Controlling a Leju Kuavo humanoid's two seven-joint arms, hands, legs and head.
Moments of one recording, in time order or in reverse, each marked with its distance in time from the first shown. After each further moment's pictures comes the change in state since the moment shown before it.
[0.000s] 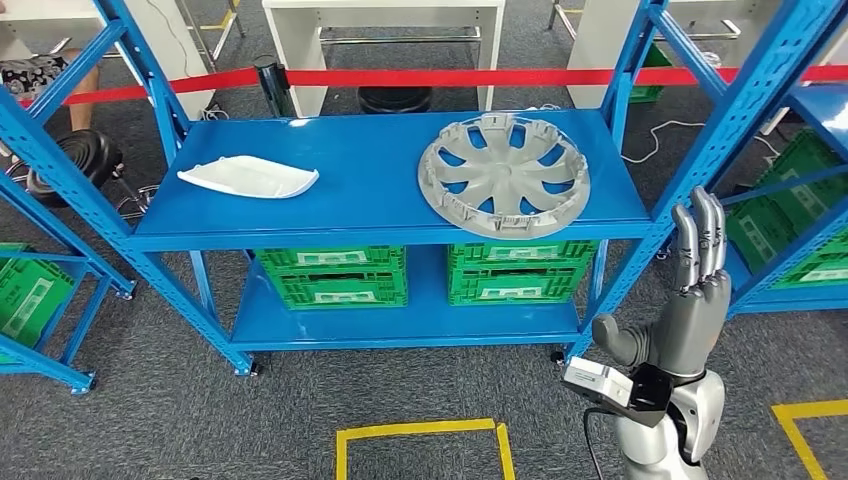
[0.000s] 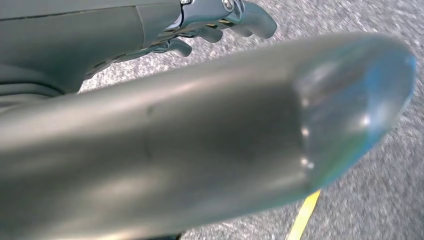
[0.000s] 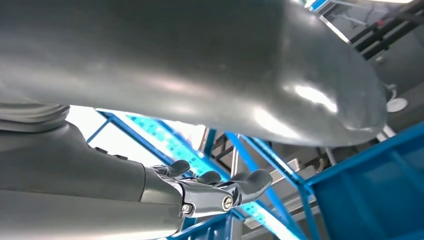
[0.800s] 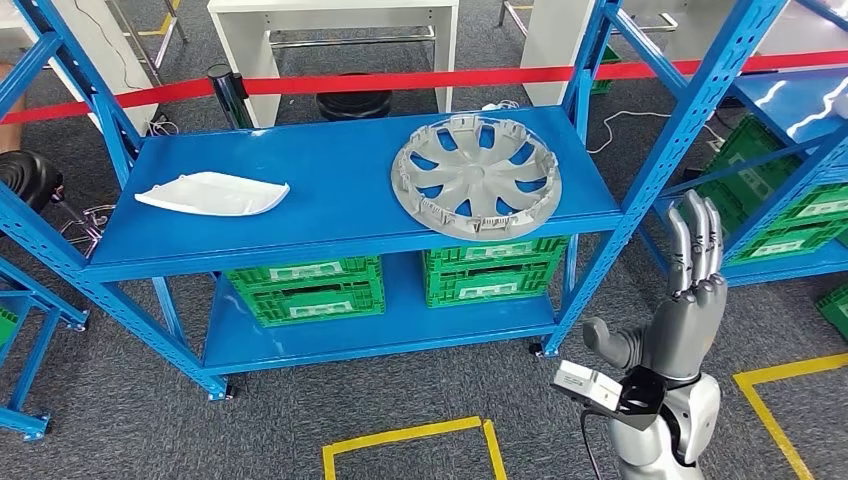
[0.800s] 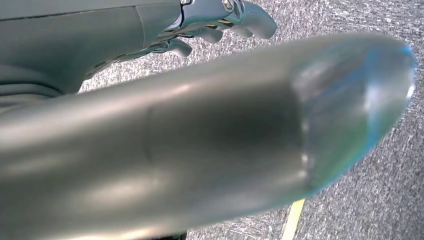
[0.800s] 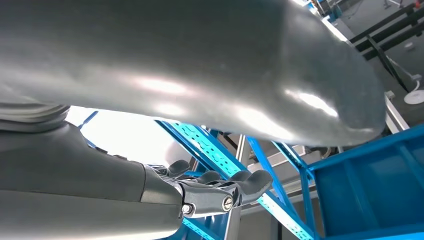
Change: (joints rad) left arm 0.001 0.000 0.000 0.000 0.007 0.002 -0.013; right arm 0.011 0.002 0.002 -0.001 0.041 -0.040 -0.008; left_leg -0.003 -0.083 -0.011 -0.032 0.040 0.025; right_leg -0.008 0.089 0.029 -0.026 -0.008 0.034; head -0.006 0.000
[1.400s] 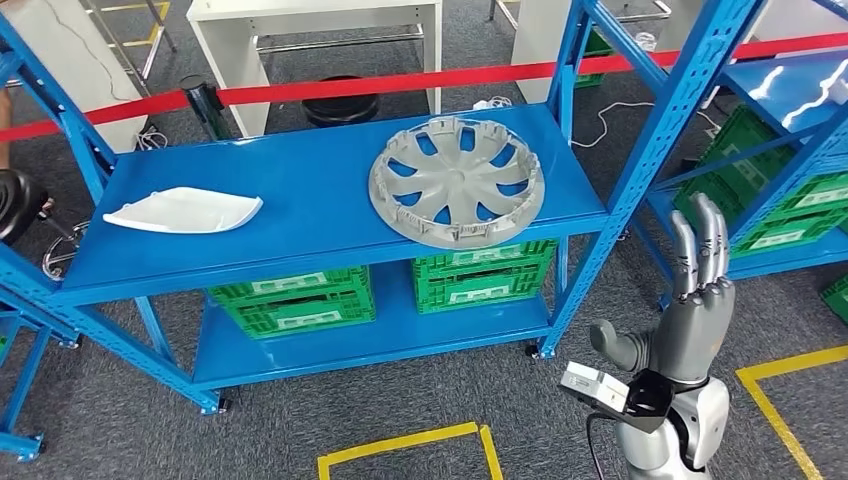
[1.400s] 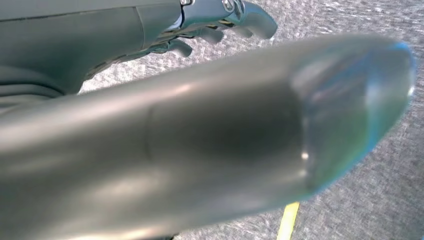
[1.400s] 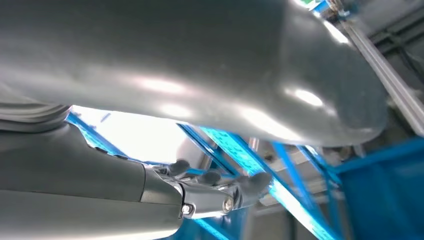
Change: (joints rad) left arm 0.008 -0.004 0.002 0.000 0.010 0.006 0.003; right arm 0.011 -0.012 -0.003 0.006 -0.003 0.002 0.007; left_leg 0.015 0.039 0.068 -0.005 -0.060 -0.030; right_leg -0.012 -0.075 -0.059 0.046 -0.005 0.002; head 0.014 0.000
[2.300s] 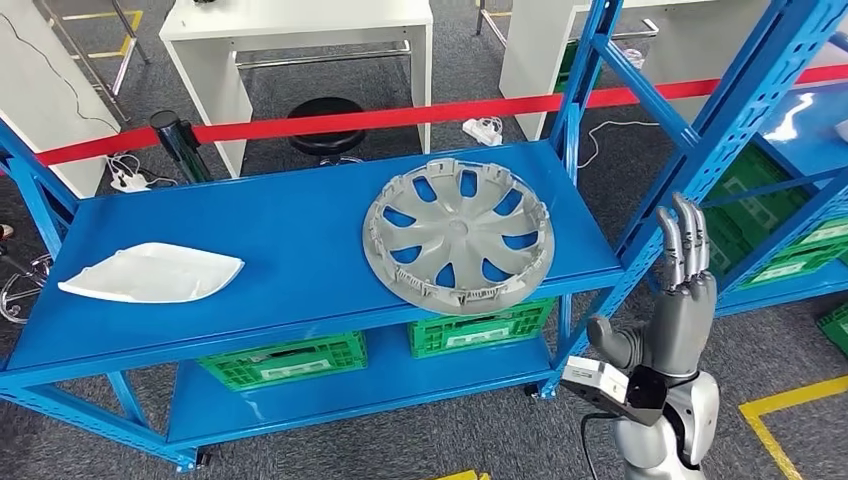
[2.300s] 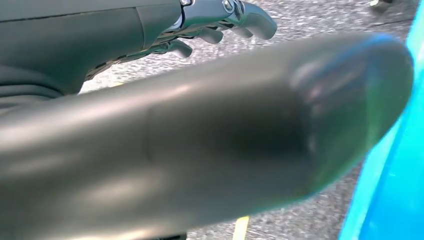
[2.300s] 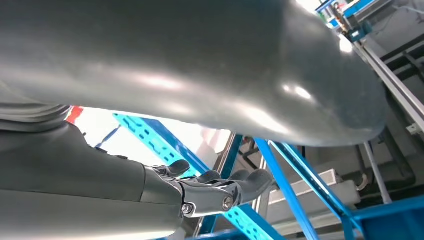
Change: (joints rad) left arm 0.006 -0.005 0.018 0.004 0.008 -0.003 -0.017; right arm -0.006 -0.007 -0.002 0.019 -0.046 0.089 0.023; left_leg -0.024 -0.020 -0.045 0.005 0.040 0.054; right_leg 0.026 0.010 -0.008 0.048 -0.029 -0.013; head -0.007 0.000
